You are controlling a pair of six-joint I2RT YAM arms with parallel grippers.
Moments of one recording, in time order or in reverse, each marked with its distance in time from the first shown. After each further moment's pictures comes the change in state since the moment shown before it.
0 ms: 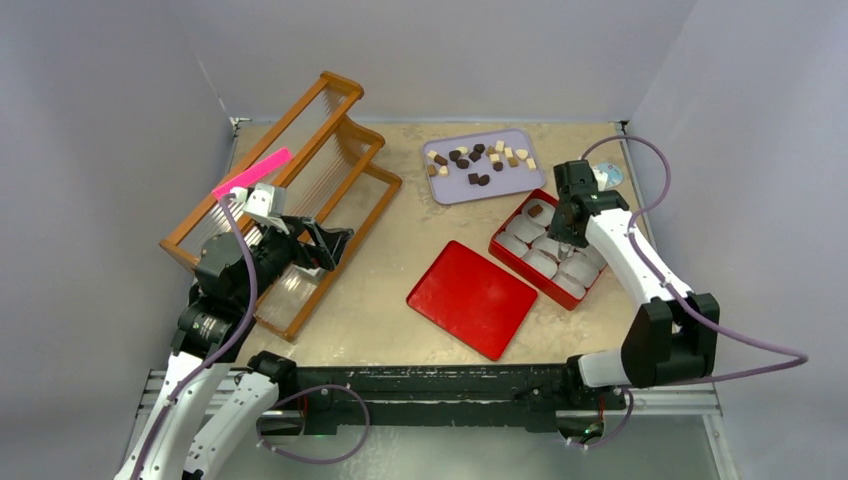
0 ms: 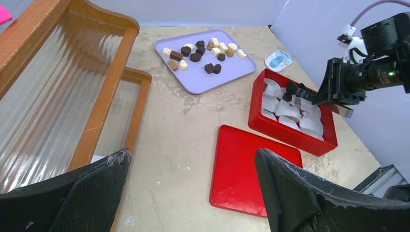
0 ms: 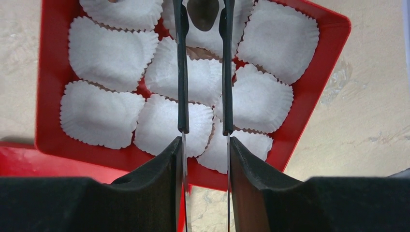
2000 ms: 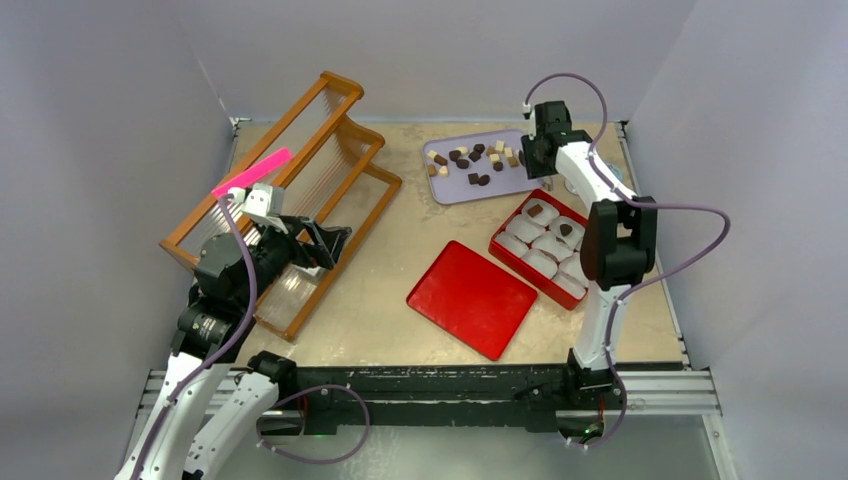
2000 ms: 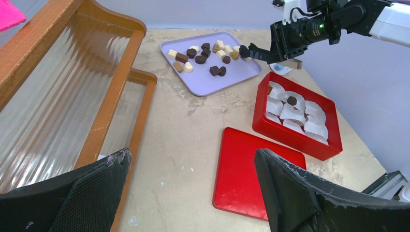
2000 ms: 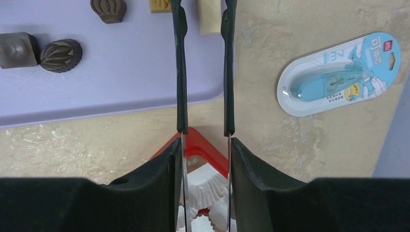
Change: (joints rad) left arm 0.000 -0.003 0.000 0.000 -0.027 0.000; right arm -0.027 0.618 0.614 0.208 -0.187 -0.565
